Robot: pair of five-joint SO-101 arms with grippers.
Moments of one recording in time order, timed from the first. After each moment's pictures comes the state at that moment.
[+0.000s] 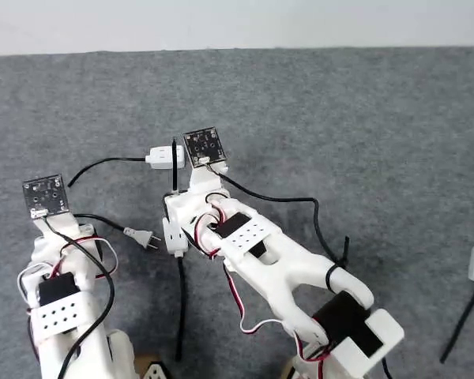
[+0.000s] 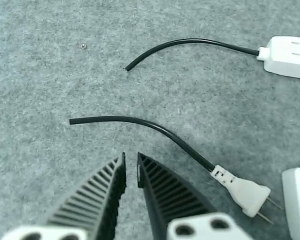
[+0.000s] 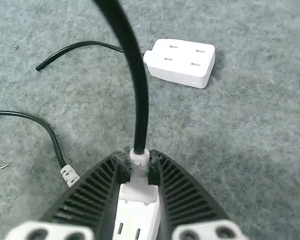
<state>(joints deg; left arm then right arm) -26.1 -55.5 77.8 39.9 -1.1 -42.1 1.6 37.5 12.4 -21.5</state>
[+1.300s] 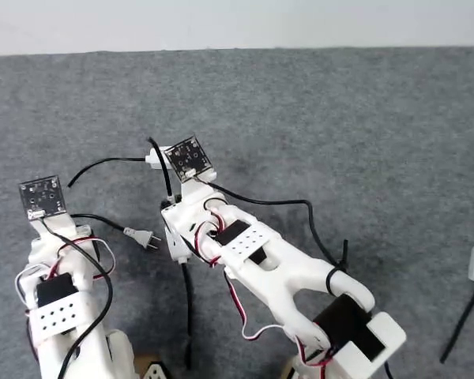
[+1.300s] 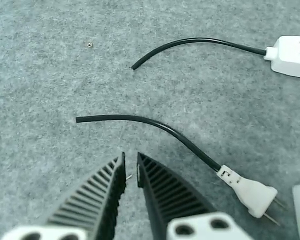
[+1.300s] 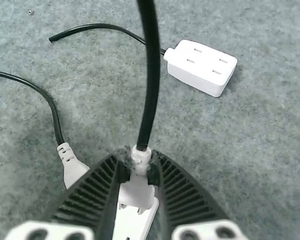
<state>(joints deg) -27.5 -55.5 77.8 39.9 -1.3 -43.4 0.2 41.7 9.1 -7.7</state>
